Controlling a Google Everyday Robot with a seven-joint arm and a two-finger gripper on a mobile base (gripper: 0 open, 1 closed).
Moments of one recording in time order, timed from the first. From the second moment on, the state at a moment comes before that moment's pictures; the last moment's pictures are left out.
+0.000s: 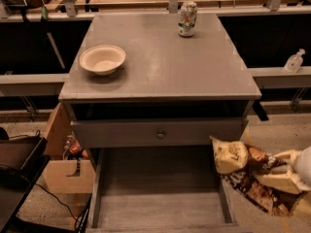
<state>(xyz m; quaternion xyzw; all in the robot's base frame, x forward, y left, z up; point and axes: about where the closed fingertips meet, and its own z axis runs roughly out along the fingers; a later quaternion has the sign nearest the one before) 0.371 -0.258 0.786 -0.42 0.83 0.16 0.32</state>
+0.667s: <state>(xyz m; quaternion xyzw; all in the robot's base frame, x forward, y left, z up) 0.379 -0.221 0.693 -0.46 0.83 0.20 0.26</state>
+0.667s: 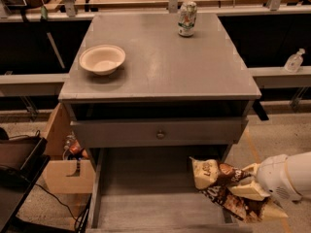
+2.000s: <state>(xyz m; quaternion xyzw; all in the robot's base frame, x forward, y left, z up) 0.432 -0.170 0.547 -0.40 0.84 0.31 0.20</state>
